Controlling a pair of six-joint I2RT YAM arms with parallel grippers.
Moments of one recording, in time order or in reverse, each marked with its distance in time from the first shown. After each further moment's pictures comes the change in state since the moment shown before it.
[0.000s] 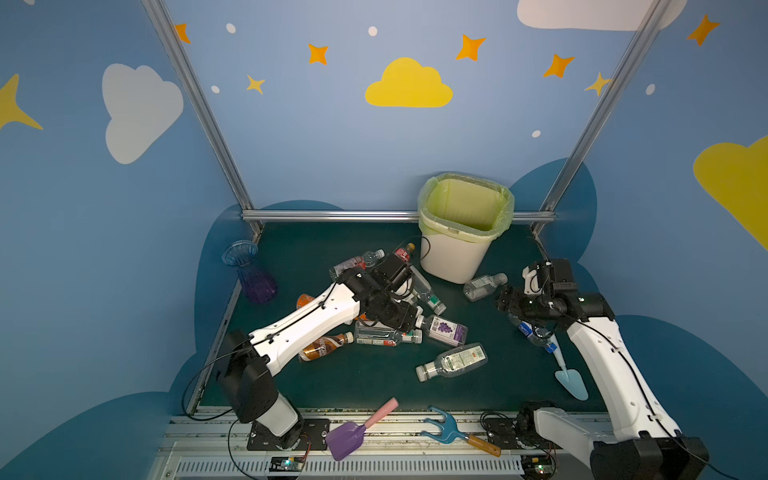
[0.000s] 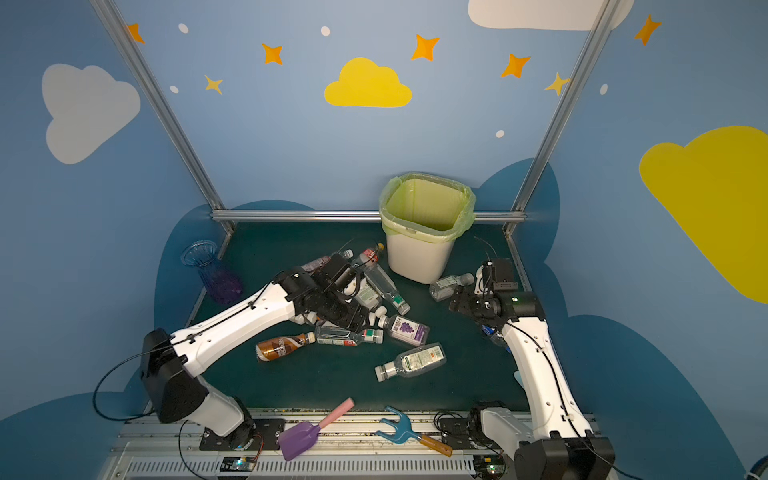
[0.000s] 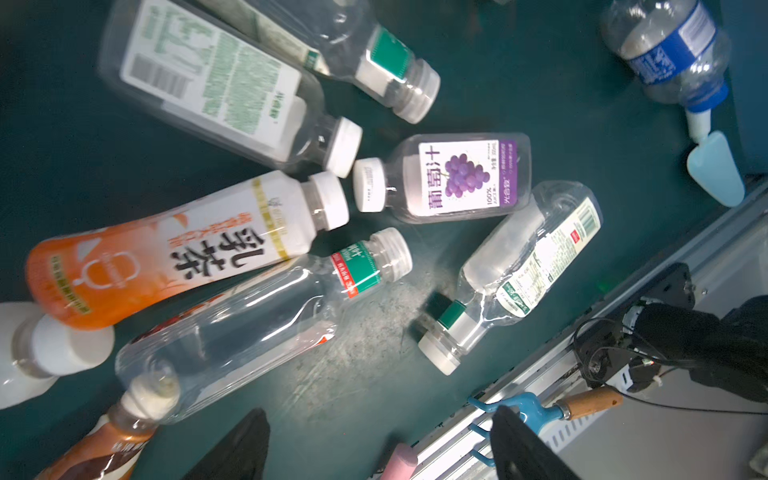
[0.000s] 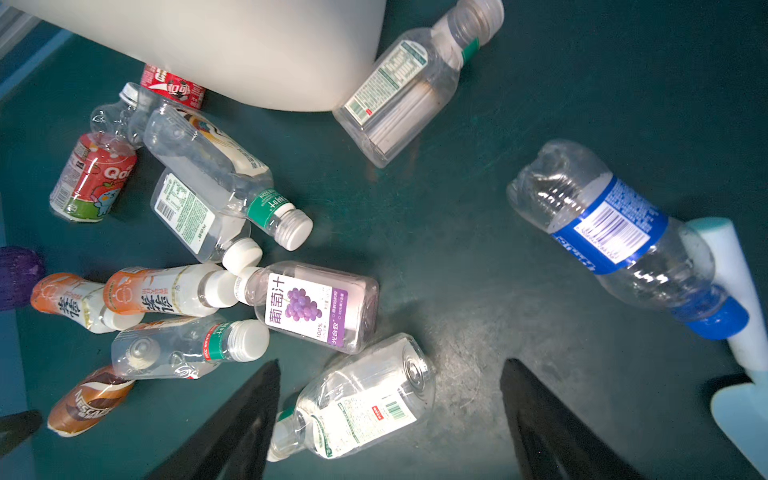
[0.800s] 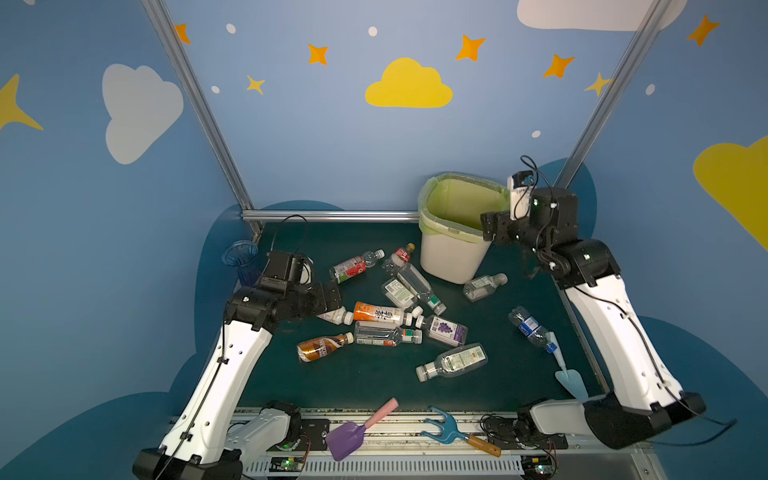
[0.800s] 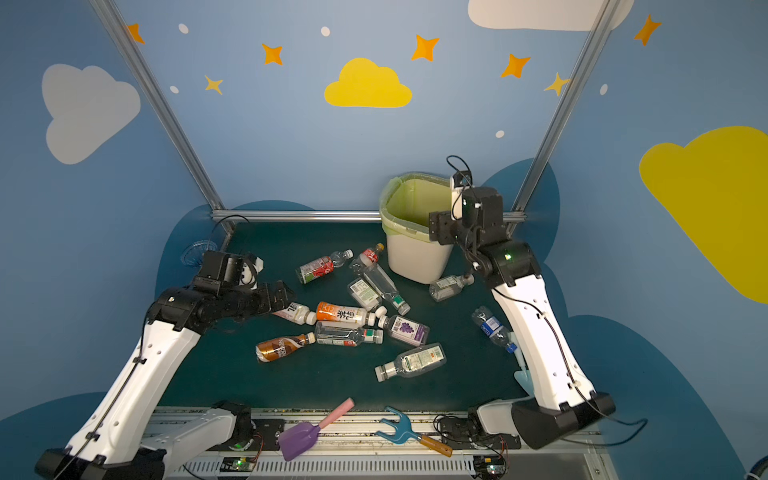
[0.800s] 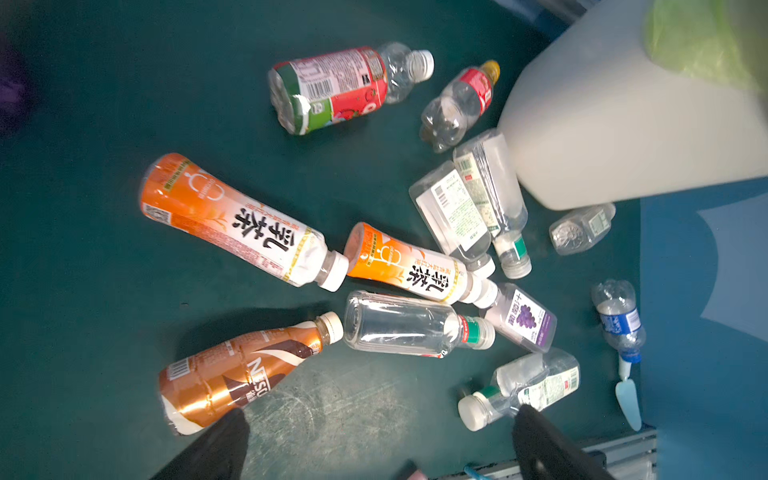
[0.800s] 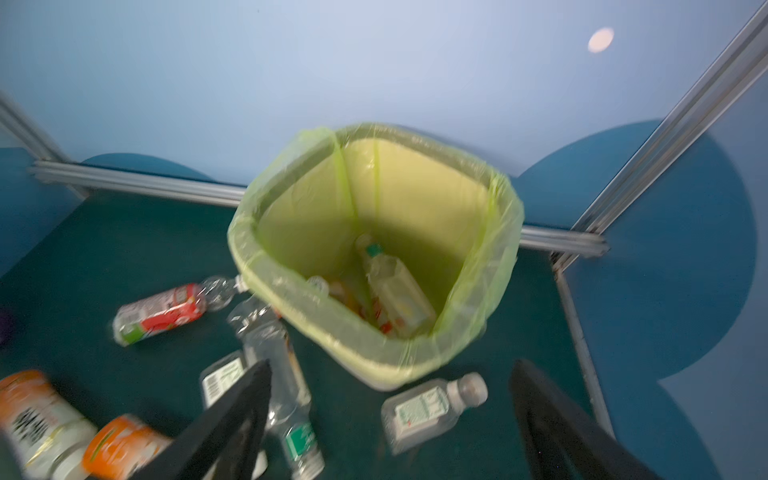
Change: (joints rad) left arm 0.544 -0.519 -0.227 -0.077 0.047 -0.127; right arm 0.304 0.225 0.612 0.191 0.327 -0.331
